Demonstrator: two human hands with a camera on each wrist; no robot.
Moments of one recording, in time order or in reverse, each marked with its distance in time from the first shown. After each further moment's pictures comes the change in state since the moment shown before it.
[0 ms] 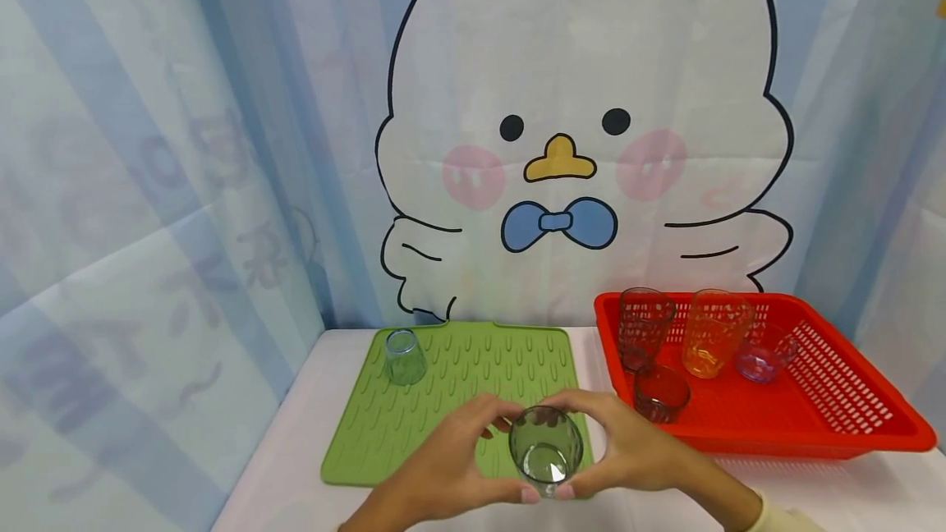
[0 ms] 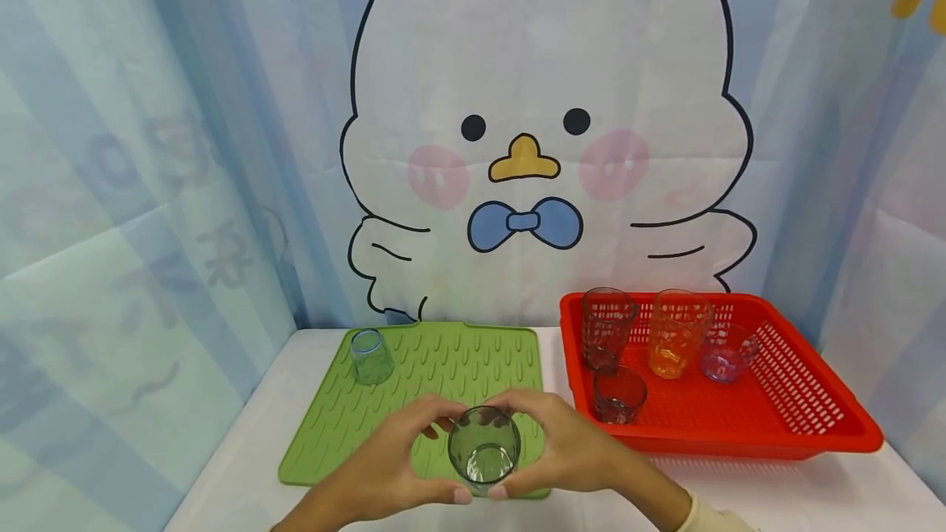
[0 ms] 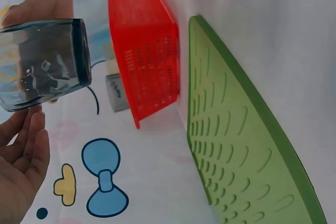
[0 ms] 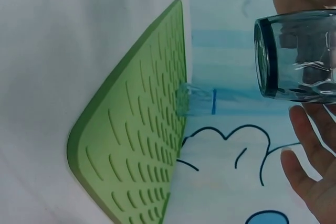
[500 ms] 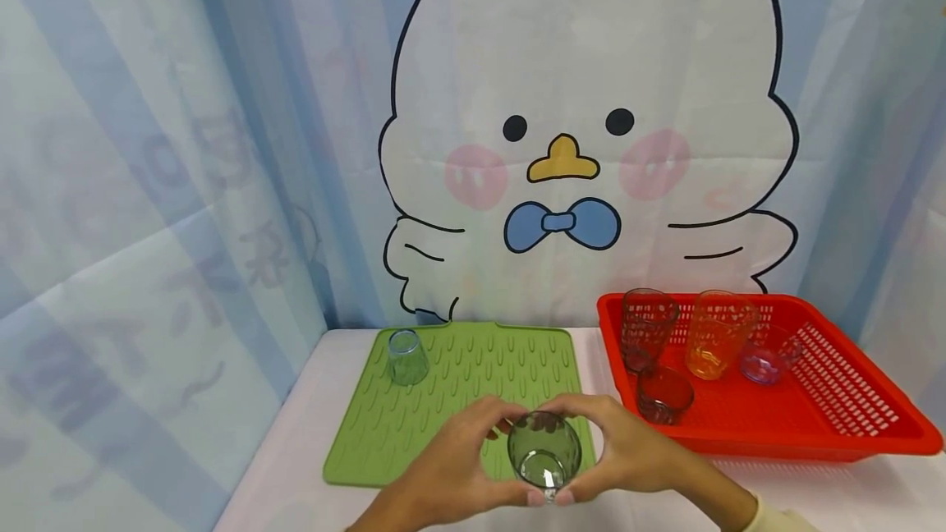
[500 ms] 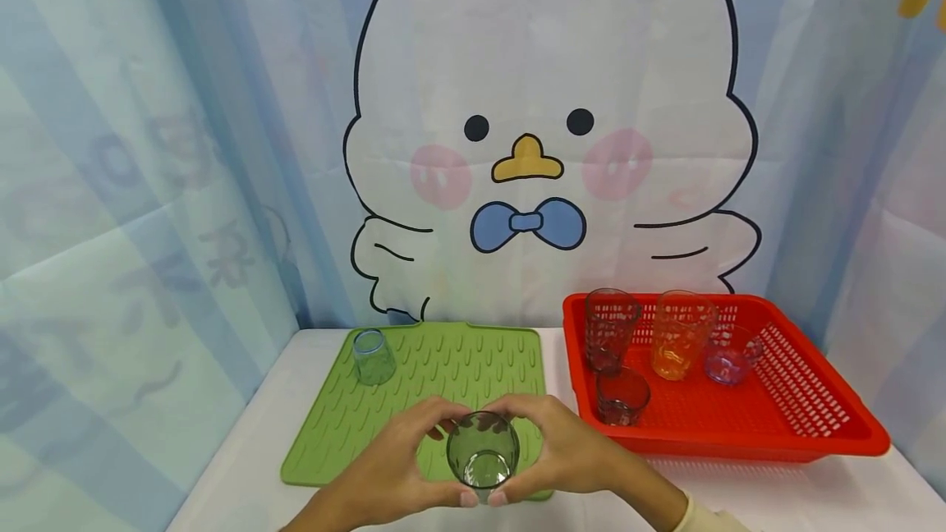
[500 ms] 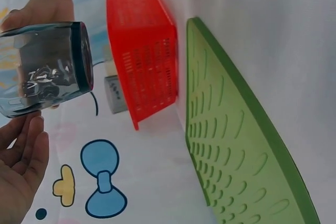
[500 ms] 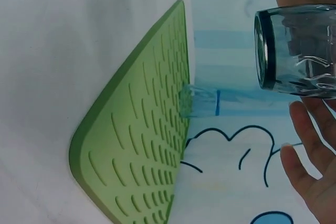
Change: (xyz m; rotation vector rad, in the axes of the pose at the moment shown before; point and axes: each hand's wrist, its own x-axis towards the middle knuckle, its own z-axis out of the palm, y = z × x) left_hand 0.001 0.001 0.004 0.019 0.023 -0.017; right_hand 0.003 0.005 0.005 0.067 -0.036 0.044
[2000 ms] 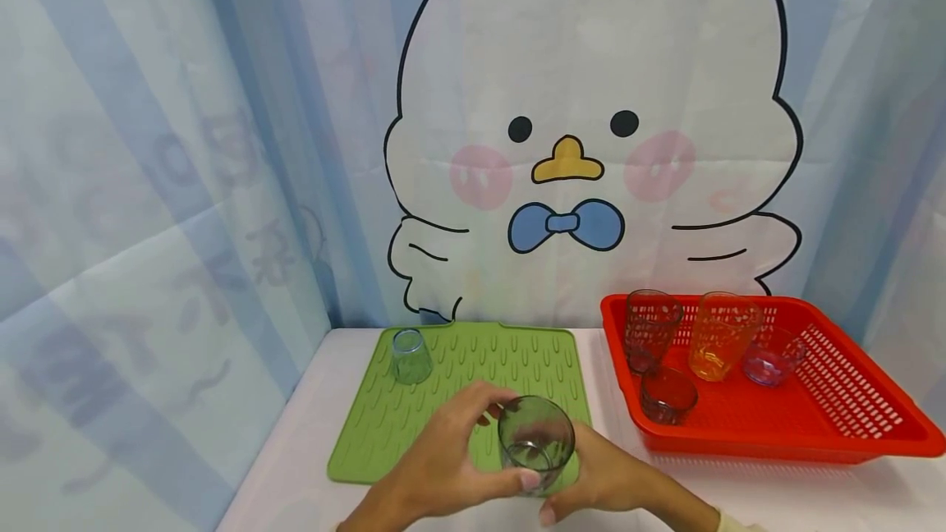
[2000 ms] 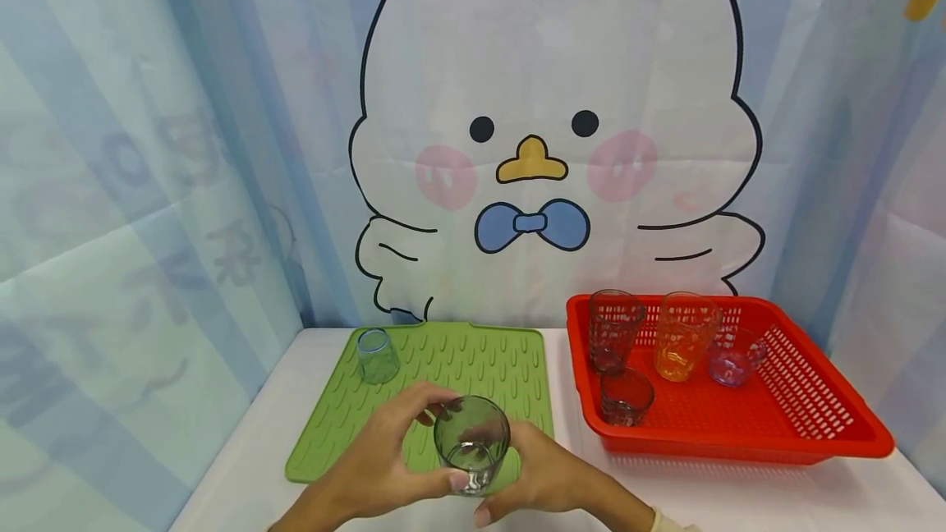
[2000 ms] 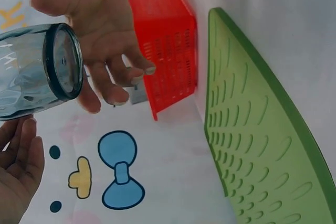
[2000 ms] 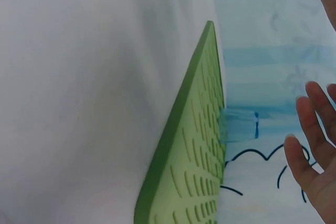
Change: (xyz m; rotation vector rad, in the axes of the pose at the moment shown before) left_hand -0.005 0.008 -0.014 -0.004 0.145 0.103; right_hand 0.010 0.026 0.039 0.383 -0.097 -0.032
